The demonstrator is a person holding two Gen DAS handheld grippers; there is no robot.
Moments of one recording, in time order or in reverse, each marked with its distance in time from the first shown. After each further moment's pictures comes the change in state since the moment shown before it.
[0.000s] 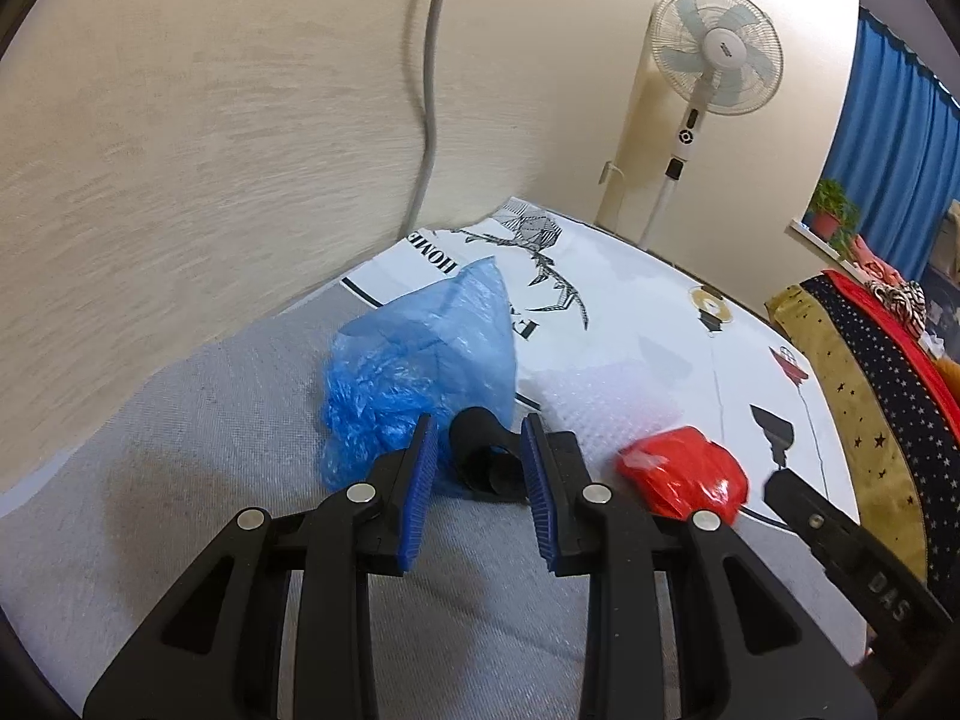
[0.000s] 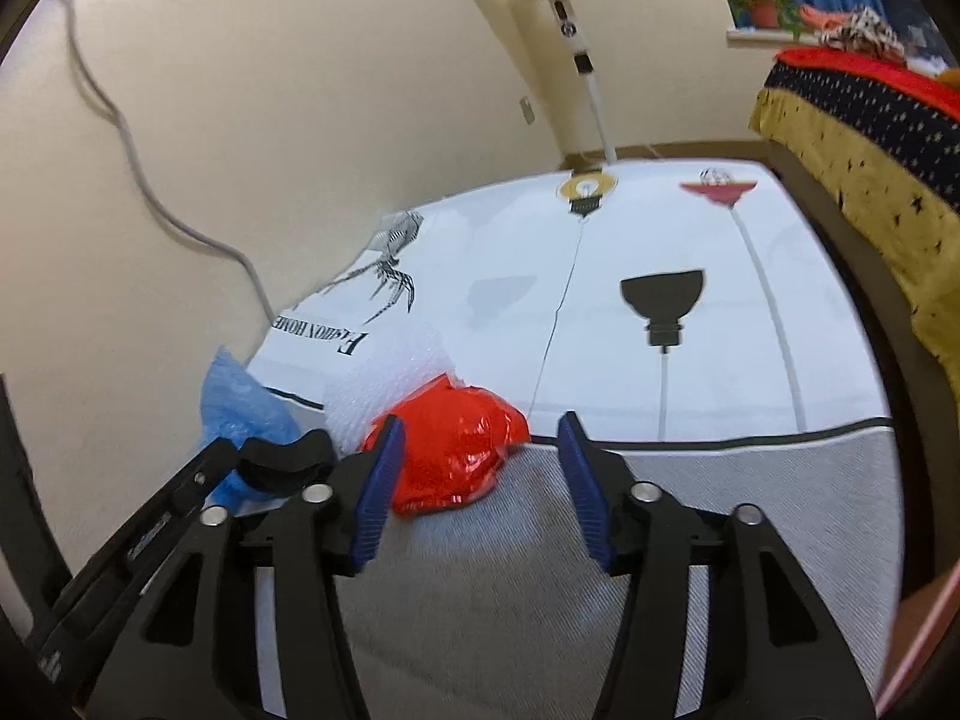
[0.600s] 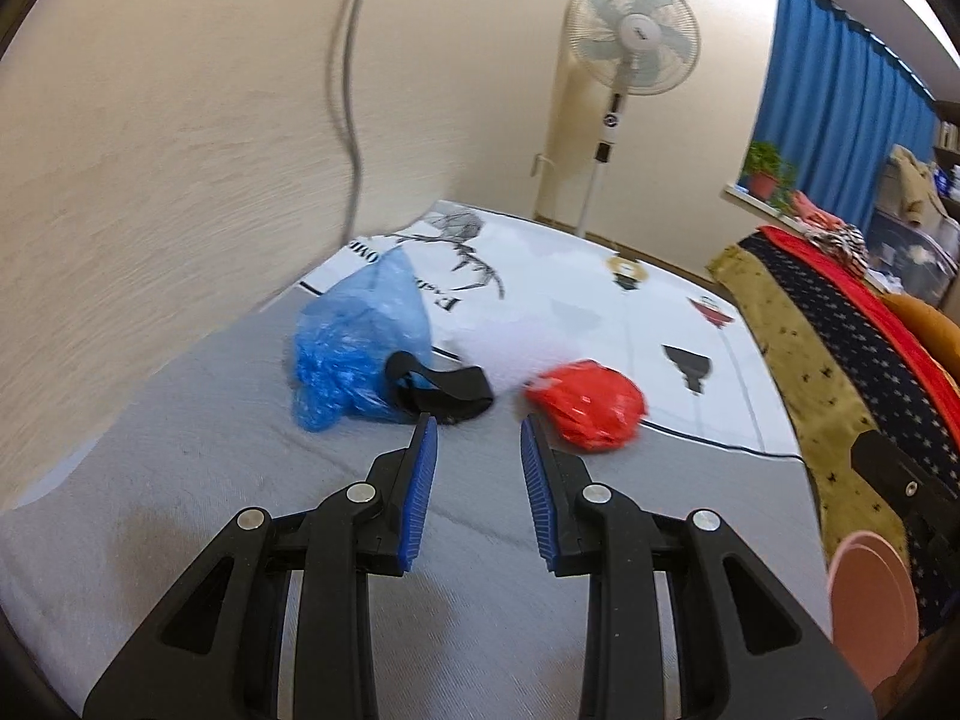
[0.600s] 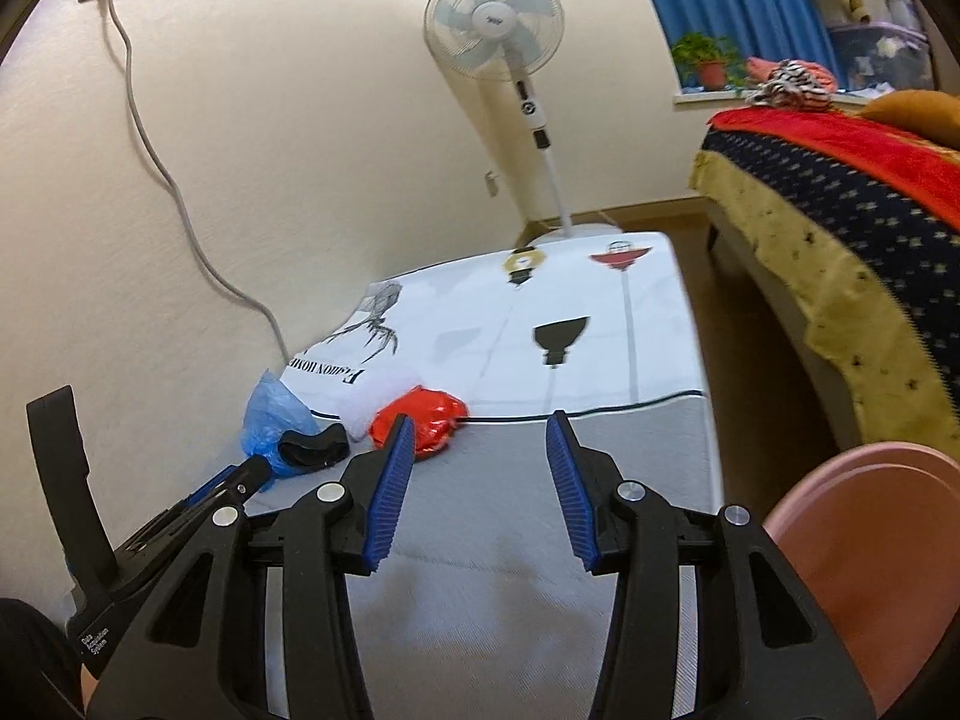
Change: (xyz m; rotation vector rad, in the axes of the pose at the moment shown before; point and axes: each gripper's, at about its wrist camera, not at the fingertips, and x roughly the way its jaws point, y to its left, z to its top) left arm -0.061 -0.025 -0.027 0.131 -0.014 -0.088; right arm -0.127 -0.008 -0.031 0.002 -0.177 -0.071
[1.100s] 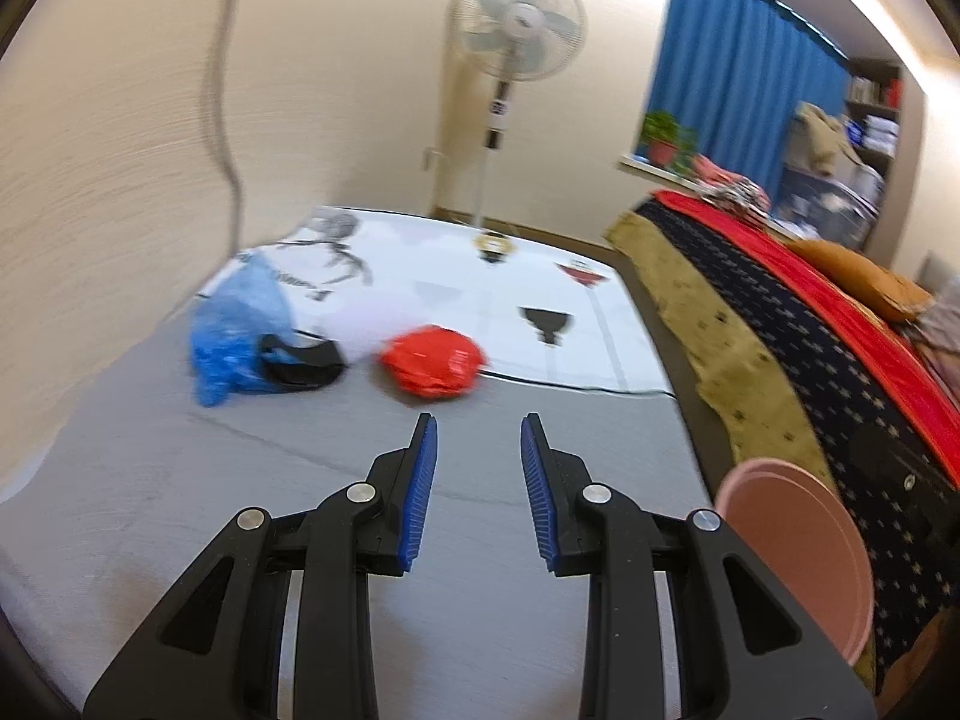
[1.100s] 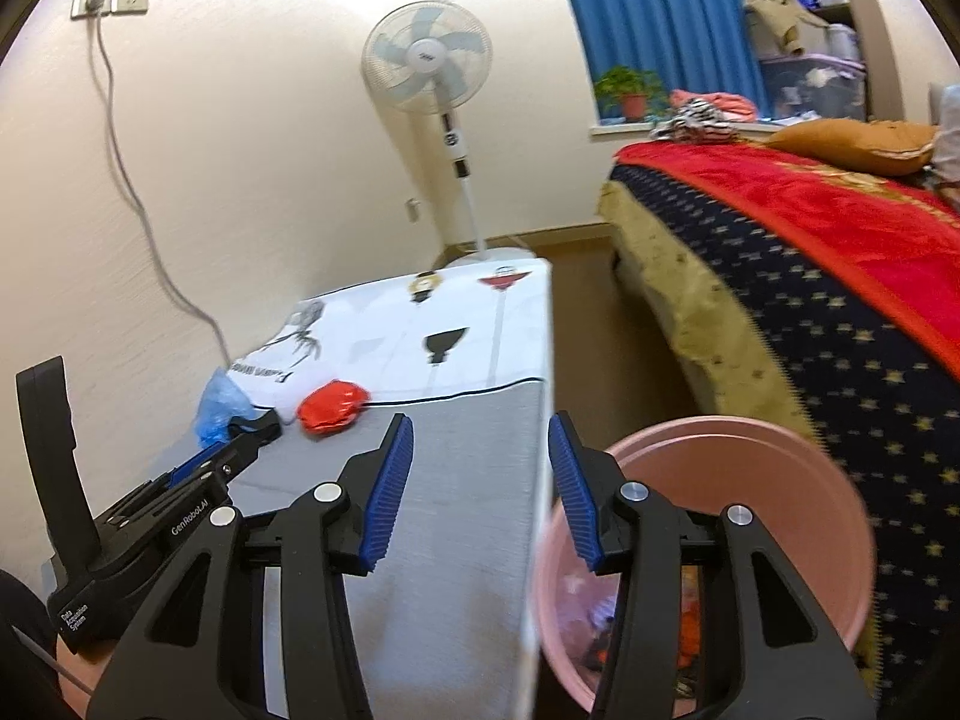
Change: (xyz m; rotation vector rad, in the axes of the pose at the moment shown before) left arm -0.049 -0.053 -0.022 0.128 0.009 -0.187; right arm -0.104 -0.029 -0.017 0.002 -0.063 -0.189
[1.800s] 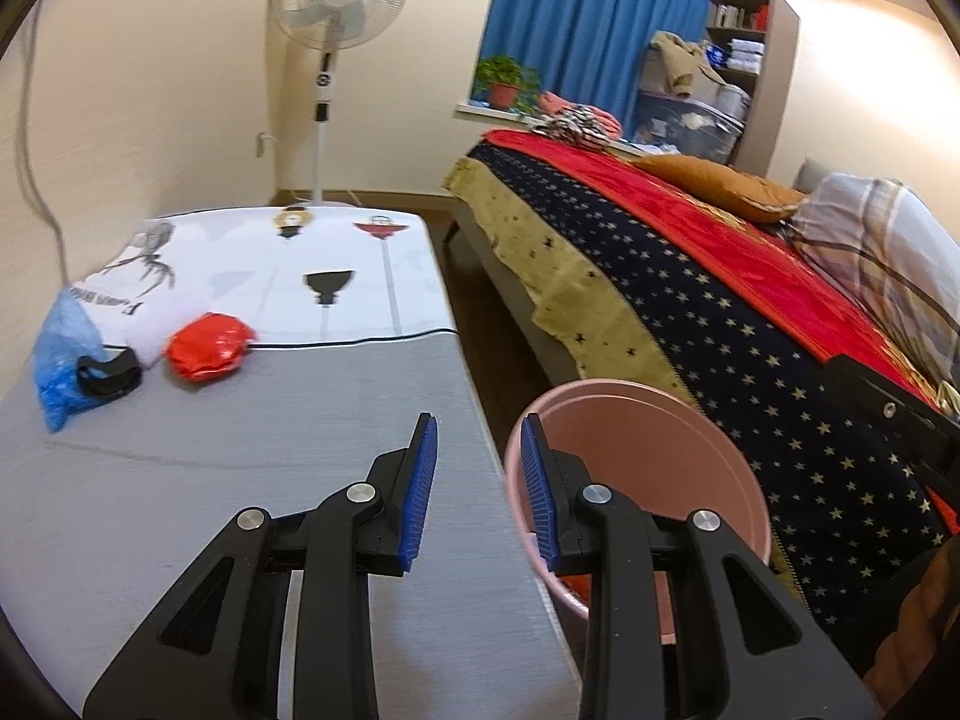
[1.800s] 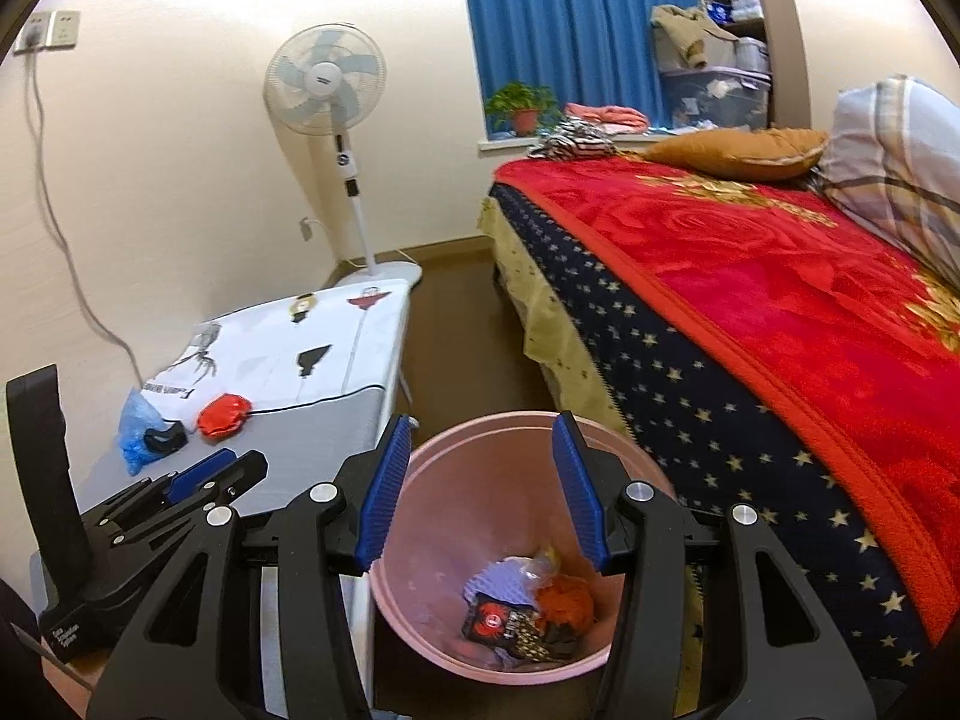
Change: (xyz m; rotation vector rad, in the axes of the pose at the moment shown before) left arm -0.018 -0.104 -0.022 0.207 0.109 -0.306; right arm -0.086 -0.064 0.004 0.038 -0.031 -0.263
